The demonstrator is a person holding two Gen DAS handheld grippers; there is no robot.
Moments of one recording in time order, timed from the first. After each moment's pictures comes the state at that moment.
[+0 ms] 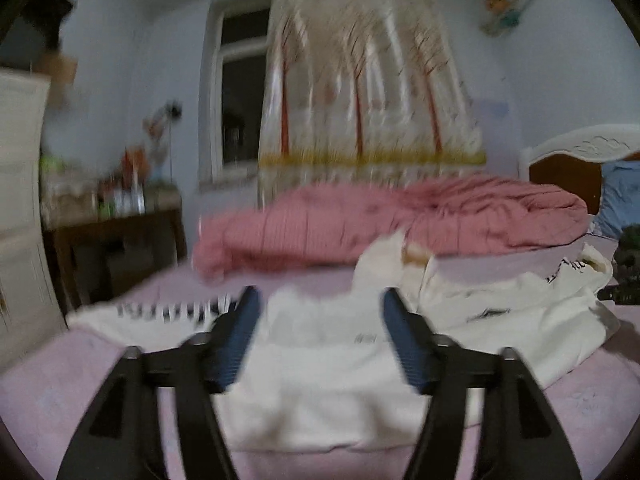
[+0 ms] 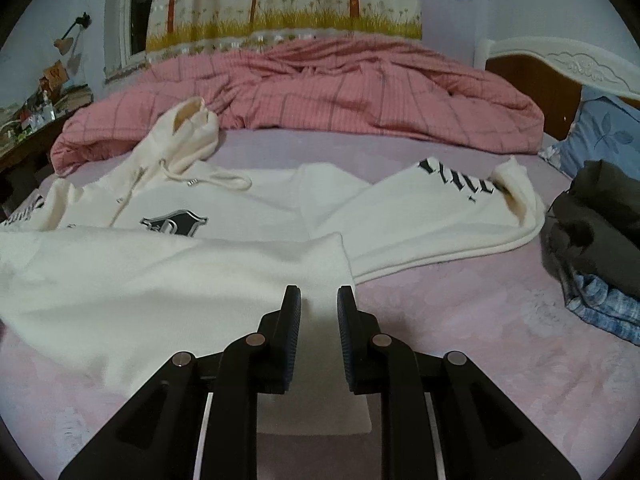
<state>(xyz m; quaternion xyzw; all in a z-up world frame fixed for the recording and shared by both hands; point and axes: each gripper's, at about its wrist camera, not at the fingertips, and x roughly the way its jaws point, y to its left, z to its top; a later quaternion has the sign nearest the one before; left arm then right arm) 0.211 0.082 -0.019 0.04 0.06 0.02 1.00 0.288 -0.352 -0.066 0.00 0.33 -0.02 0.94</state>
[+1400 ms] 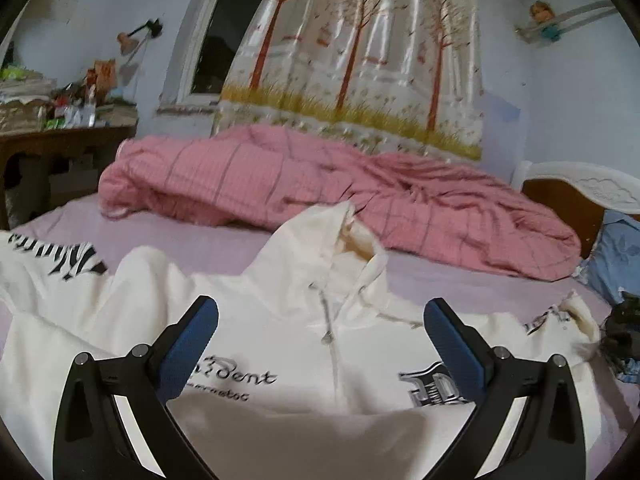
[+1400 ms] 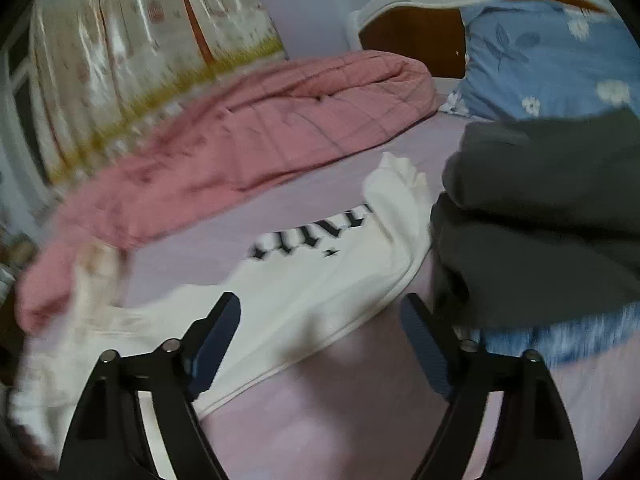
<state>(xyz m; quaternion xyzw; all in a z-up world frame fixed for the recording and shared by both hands) 0.398 -0.002 -0.049 -0.09 0.17 -0.03 0.98 0.366 -0.552 -0.022 0.13 0.31 -0.17 0.93</state>
